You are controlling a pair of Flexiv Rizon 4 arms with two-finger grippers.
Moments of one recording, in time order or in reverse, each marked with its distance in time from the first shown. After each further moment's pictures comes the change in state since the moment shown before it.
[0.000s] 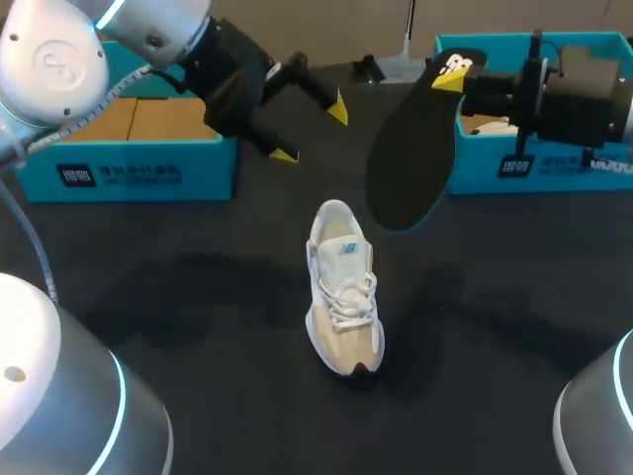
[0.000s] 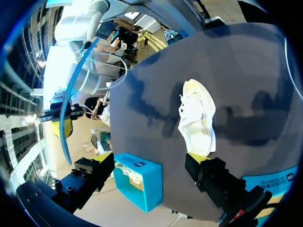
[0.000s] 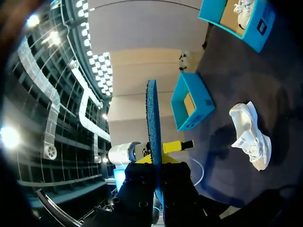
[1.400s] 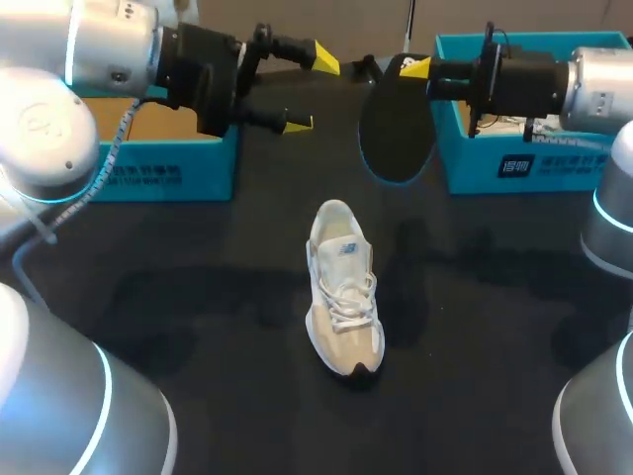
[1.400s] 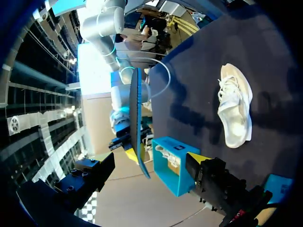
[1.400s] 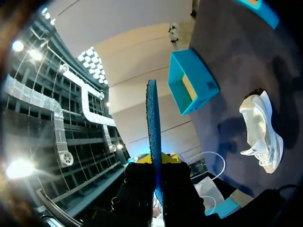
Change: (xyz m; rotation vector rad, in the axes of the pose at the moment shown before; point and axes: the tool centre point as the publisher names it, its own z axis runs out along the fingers) left arm -0.043 0.013 -0.036 -0.153 -0.421 0.014; right arm -0.029 0.071 0.065 0.261 0.058 0.214
